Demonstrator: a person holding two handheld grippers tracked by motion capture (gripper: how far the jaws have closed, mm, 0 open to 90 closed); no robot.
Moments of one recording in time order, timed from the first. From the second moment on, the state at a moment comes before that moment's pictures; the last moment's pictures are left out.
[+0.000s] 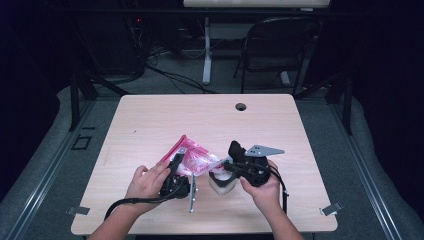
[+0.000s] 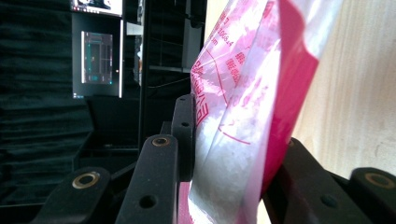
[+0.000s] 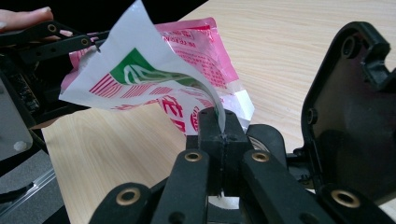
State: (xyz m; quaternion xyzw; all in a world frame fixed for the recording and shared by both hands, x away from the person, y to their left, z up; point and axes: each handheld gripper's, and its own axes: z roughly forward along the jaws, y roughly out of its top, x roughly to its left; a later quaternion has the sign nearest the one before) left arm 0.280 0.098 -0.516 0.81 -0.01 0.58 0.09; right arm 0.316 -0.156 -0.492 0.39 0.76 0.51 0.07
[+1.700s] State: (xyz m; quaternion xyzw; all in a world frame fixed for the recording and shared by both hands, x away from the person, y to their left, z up) left arm 0.276 0.112 -0.555 0.84 0.10 0.50 0.18; right arm 0.310 -0.143 -0.493 0.37 0.77 0.51 0.07
